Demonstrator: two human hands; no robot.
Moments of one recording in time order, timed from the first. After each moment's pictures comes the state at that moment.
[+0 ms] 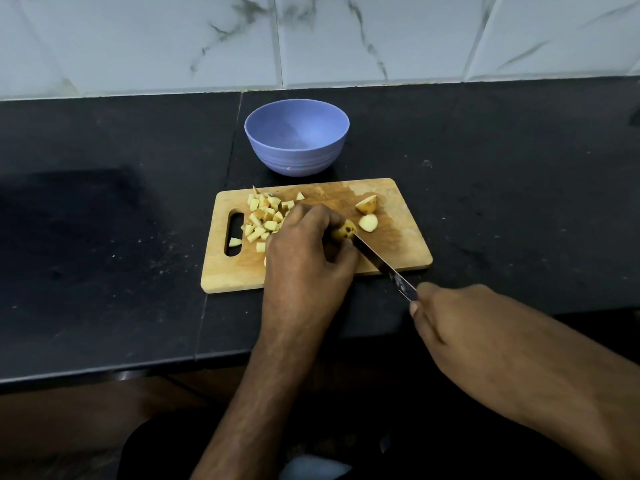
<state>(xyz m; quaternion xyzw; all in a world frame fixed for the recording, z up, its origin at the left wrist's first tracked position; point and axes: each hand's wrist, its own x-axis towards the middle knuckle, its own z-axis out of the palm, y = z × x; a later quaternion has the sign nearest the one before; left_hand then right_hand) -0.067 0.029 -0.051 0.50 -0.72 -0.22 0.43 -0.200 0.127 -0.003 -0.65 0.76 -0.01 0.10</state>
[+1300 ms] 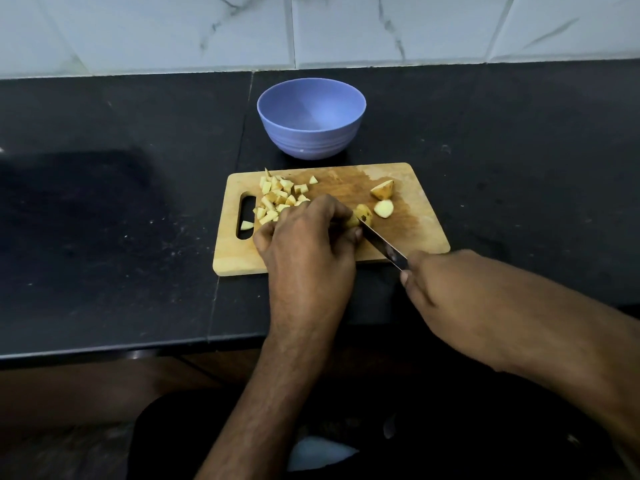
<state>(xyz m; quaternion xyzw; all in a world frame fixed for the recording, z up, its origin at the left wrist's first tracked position) -0.062 0.037 -0.052 0.58 -0.69 -0.17 0.41 -0.220 0.107 -0.027 -0.71 0.70 0.00 0.07</state>
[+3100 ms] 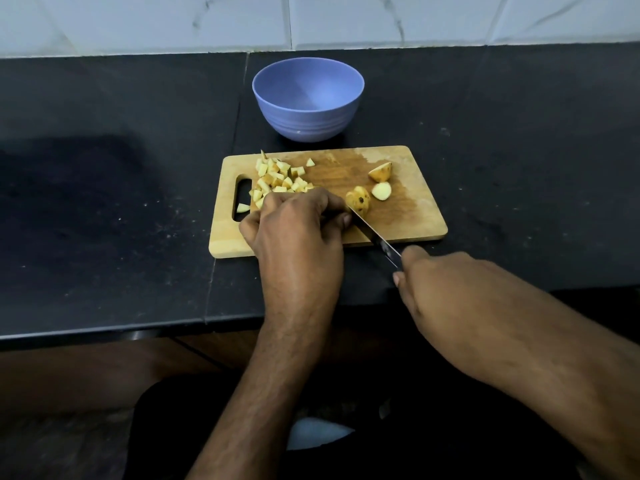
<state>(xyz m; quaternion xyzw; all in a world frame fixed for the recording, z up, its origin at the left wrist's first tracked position) -0.058 0.041 -0.055 0.60 -0.68 -0.15 0.40 -0.191 0.119 -0.020 -0.67 0.74 0.04 0.08</state>
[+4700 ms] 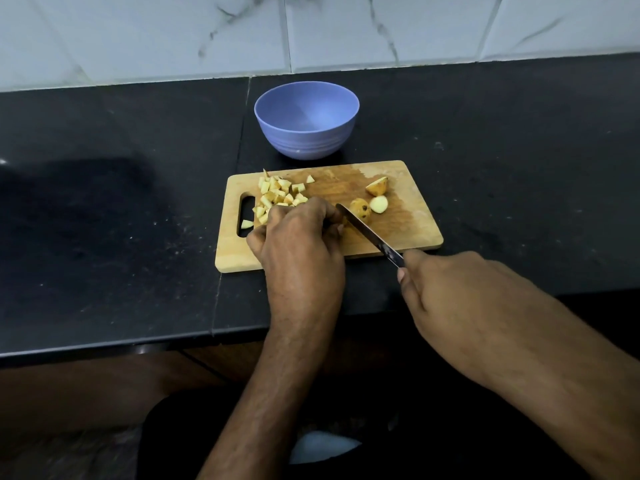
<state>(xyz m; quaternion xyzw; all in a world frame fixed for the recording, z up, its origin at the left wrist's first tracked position) -0.060 0.041 -0.053 0.60 -0.69 -0.13 0.39 -0.188 0.120 -0.010 -0.66 0.75 -0.02 0.06</state>
